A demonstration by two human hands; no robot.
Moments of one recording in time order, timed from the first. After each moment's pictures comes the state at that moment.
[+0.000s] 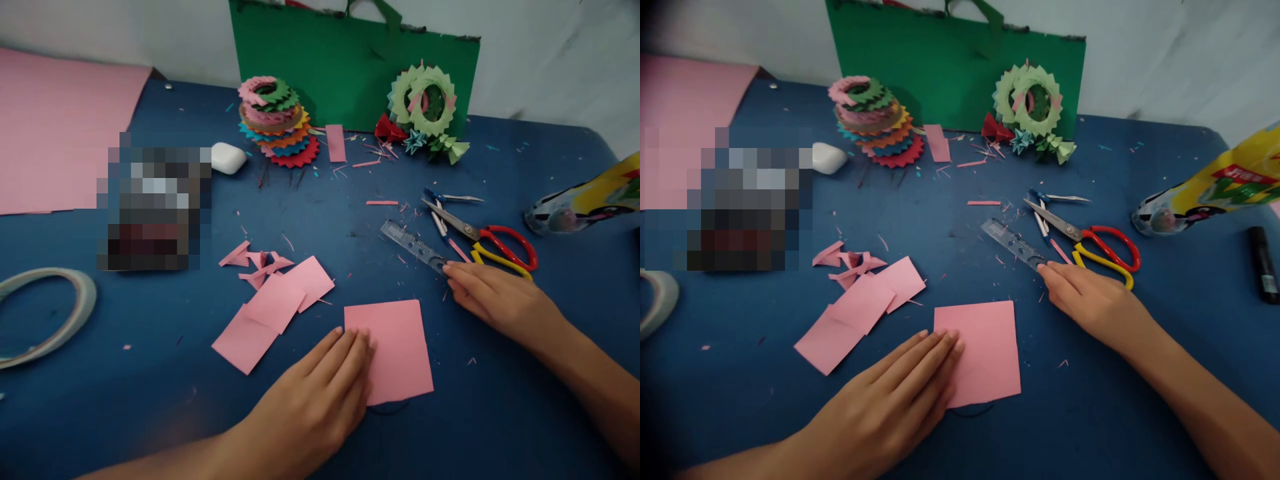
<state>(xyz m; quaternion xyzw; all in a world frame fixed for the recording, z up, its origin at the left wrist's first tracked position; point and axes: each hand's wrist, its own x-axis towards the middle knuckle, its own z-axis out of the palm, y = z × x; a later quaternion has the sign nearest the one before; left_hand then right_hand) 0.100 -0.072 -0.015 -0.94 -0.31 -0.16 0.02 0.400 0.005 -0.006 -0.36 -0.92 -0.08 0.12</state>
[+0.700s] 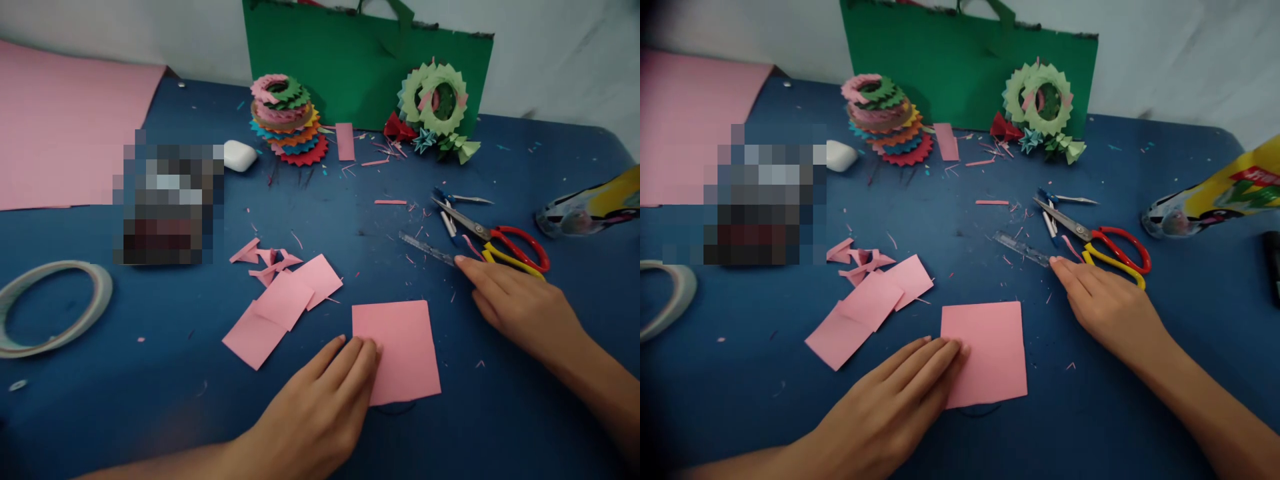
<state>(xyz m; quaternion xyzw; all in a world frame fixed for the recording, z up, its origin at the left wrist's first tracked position) 0.097 -0.072 -0.004 -0.95 -0.30 -0.13 -0.02 0.398 -0.002 -0.001 -0.39 -0.90 -0.15 0.07</state>
